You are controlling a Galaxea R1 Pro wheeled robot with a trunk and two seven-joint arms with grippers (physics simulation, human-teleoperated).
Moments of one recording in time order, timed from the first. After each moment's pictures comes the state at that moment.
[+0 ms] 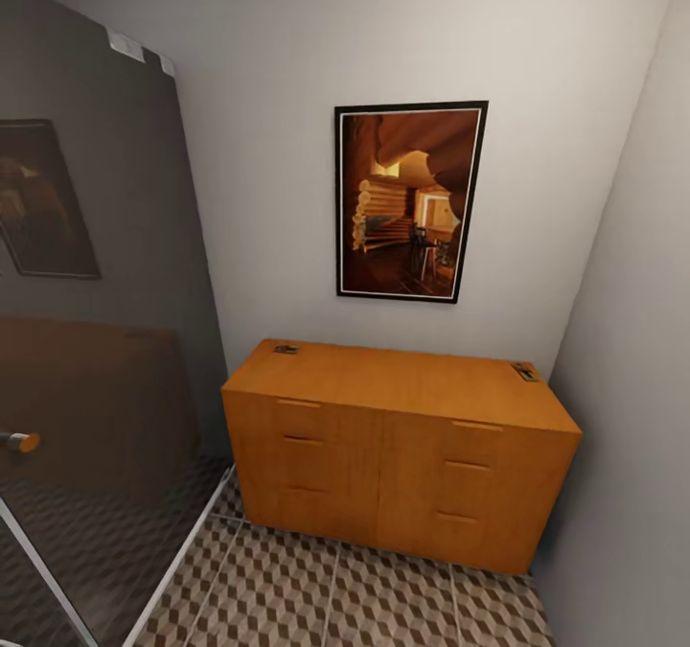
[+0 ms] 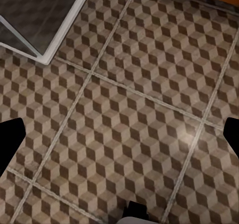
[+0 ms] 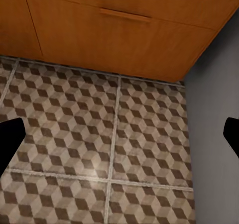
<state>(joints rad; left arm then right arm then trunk) -0.35 0.05 -0.23 0.08 0.43 -0.42 0.10 -0.34 -0.04 -0.02 0.06 0.07 -0.65 -0.16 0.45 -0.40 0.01</state>
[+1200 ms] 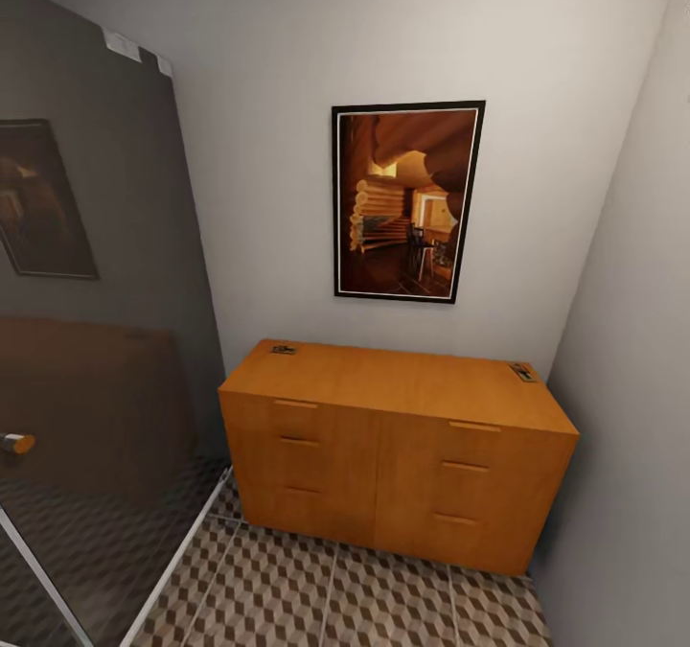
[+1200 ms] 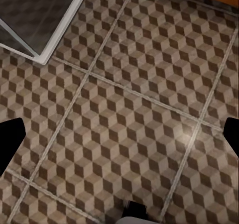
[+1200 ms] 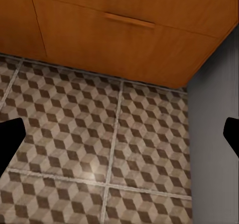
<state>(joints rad) -0.35 0.04 -0.23 0.08 0.43 -0.42 0.10 -0.34 -0.04 0.00 0.06 0.10 -0.66 -0.16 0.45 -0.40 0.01</state>
